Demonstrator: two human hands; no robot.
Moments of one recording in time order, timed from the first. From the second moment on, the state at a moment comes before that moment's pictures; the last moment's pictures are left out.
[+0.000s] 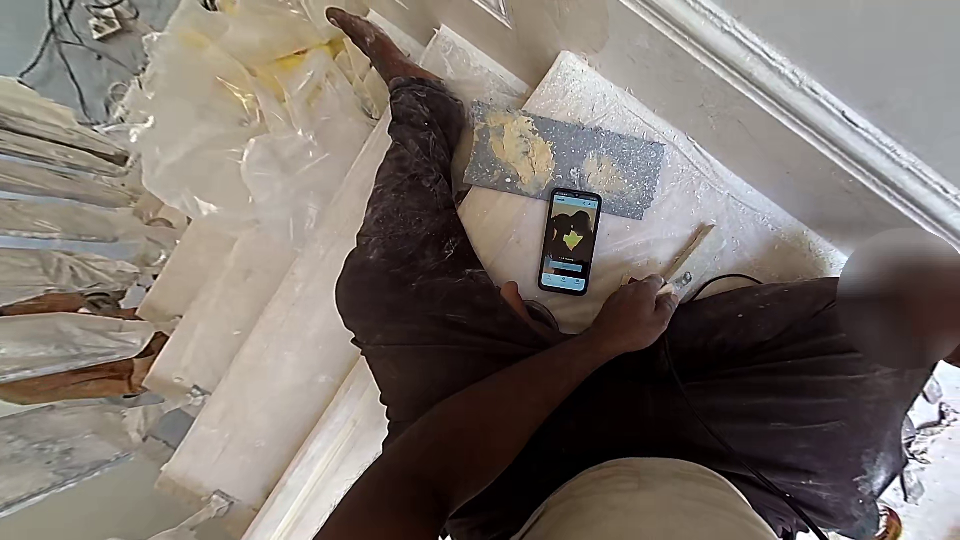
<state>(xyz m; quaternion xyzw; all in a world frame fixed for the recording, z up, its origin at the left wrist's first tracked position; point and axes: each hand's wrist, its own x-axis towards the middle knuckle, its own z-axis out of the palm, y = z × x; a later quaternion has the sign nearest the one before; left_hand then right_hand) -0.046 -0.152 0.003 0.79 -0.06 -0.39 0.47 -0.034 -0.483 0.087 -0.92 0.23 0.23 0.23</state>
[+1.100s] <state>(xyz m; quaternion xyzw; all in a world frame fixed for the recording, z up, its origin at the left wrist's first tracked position) -0.049 -0.167 -0.008 0.82 0.00 -0.29 0.50 -0.052 -0.513 0.062 -0.93 0.08 0.20 0.30</state>
